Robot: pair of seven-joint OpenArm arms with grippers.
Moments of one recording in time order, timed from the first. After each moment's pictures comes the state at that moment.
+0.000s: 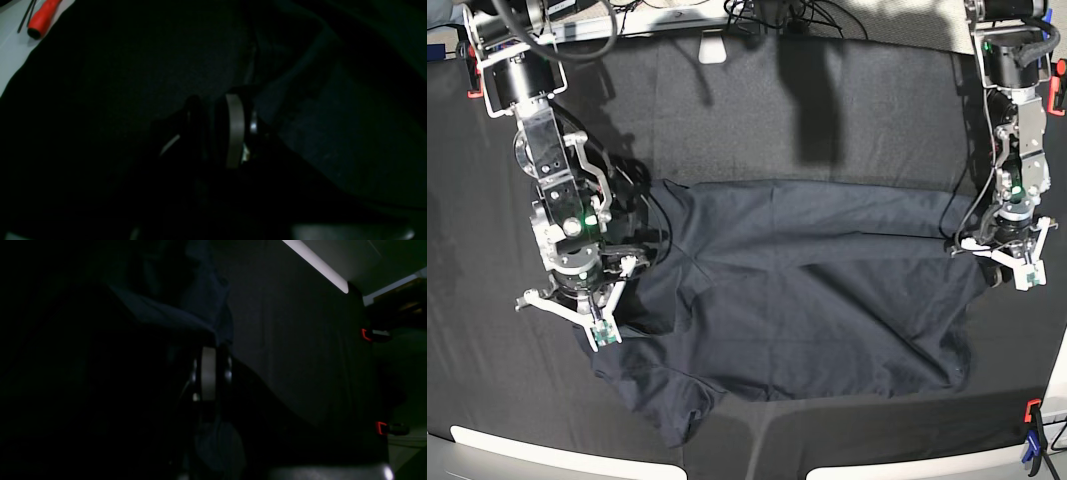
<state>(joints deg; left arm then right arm) -7.2 -14.6 -11.1 62.6 -12.2 -3.9 4.0 11.4 22.4 -16.1 87.0 -9.1 0.7 -38.9</state>
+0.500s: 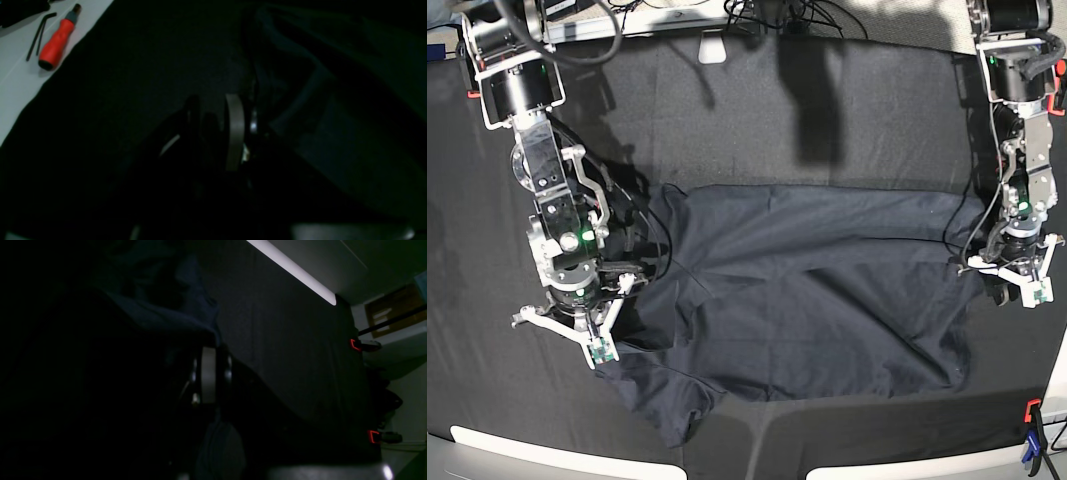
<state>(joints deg) -10.0 -15.6 -11.1 62.6 -12.2 -3.9 4.0 13.8 22.4 -16.1 87.0 -9.1 0.7 -38.9</state>
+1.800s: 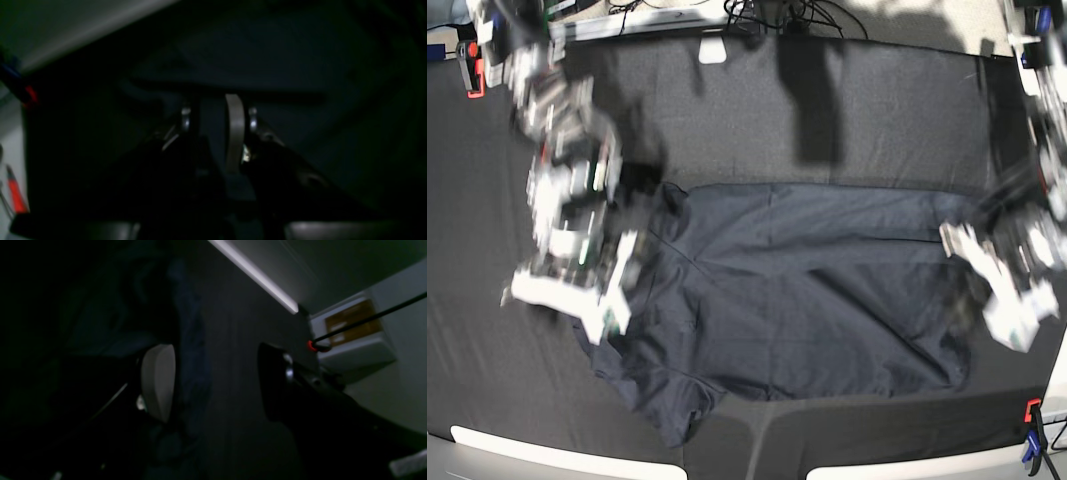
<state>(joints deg) 0.4 -21.4 -11.0 98.1 -19.3 -37.7 31.9 -0.2 22.5 -16.1 108.9 -21.2 0.3 -47.8</state>
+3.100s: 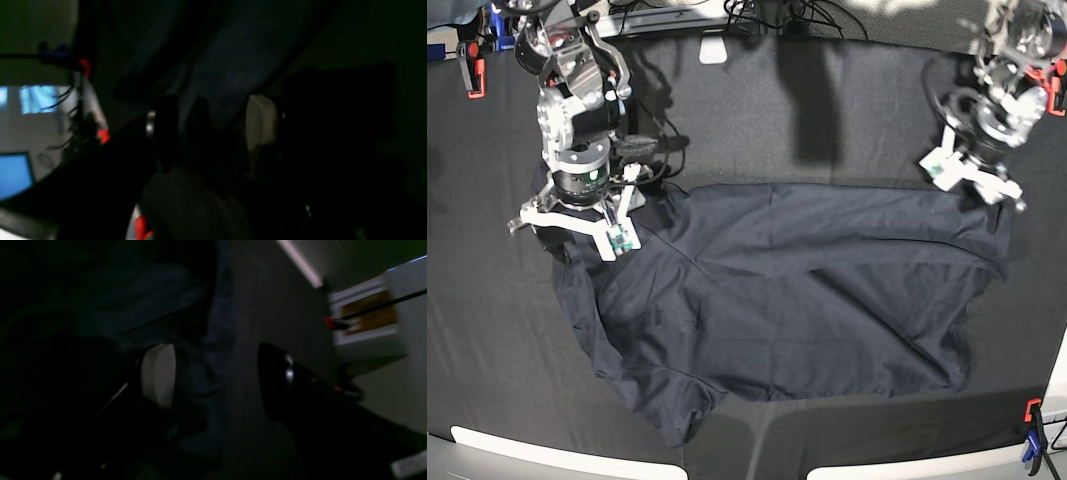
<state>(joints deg) 15.0 -31.4 10.6 84.4 30.7 -11.3 10.6 -11.8 22.5 -16.0 112.9 -23.6 0.3 -48.2</state>
